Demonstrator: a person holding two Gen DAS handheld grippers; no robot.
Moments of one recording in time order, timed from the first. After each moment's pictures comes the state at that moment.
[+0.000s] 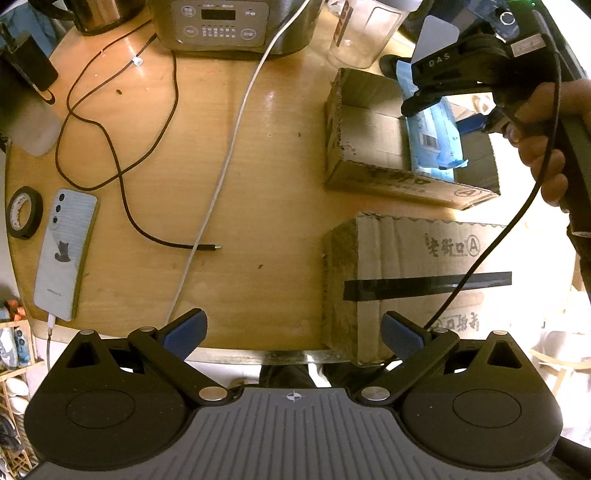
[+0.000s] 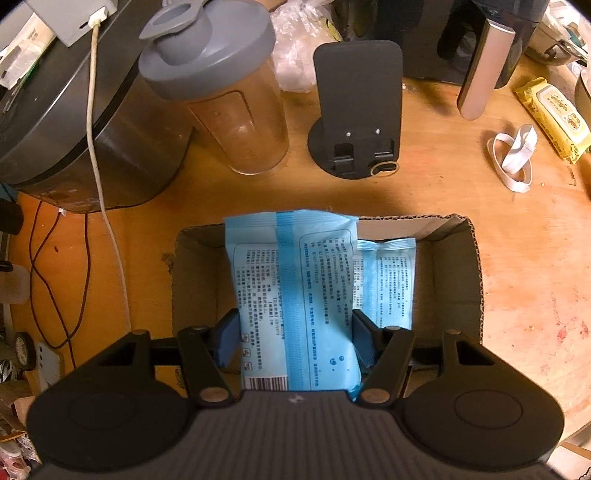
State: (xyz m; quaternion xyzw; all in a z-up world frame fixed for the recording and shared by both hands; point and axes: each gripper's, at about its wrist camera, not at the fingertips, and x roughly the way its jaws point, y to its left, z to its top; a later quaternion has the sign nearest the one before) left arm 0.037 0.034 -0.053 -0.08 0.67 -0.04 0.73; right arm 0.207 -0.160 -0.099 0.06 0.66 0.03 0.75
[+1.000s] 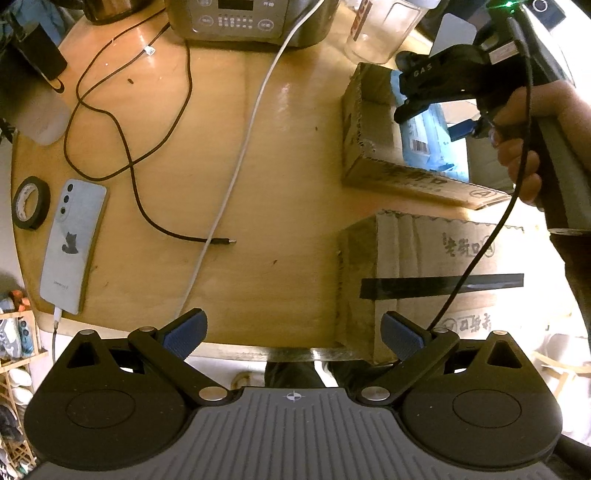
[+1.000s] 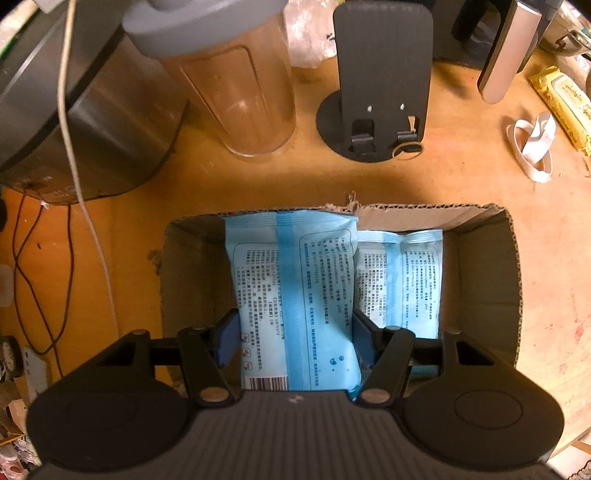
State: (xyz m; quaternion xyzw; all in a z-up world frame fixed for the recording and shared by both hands) left arm 0.038 0.043 -0.061 -0.08 0.68 -0.02 0.73; right arm 0.213 -0.143 -0.137 0.06 0.67 0.02 0.74
